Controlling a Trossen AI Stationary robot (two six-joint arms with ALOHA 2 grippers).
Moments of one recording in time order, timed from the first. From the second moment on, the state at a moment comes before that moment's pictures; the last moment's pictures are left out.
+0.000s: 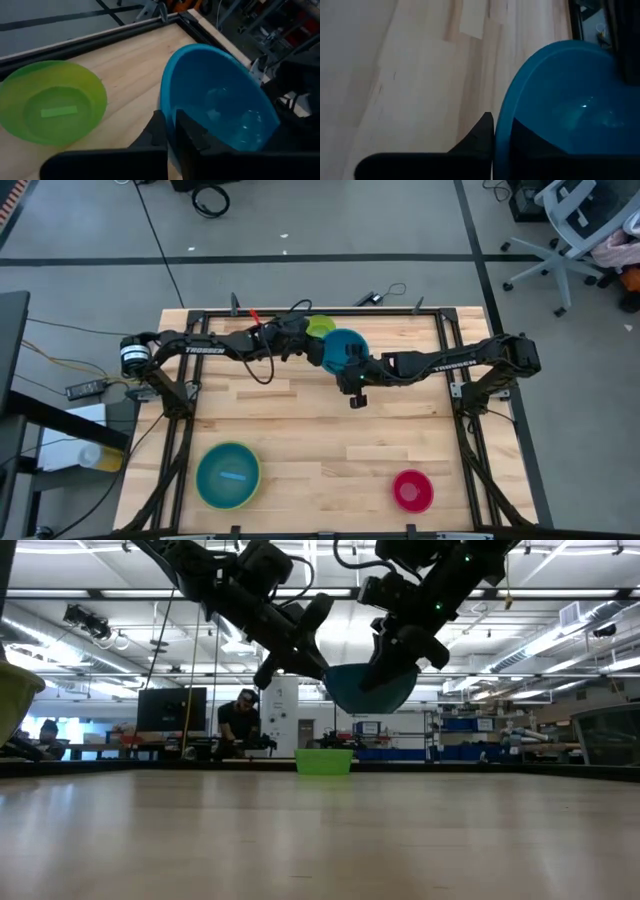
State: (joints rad) left arm 0.34 1.60 1.02 0.09 -0.12 -0.55; right arm -0.06 1.56 1.03 -0.29 0.28 -0.38
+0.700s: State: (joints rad) left arm 0.43 1.51 1.22 -0.40 -0.13 -0.31; right arm -0.05 1.41 1.03 -0.16 0.50 0.07
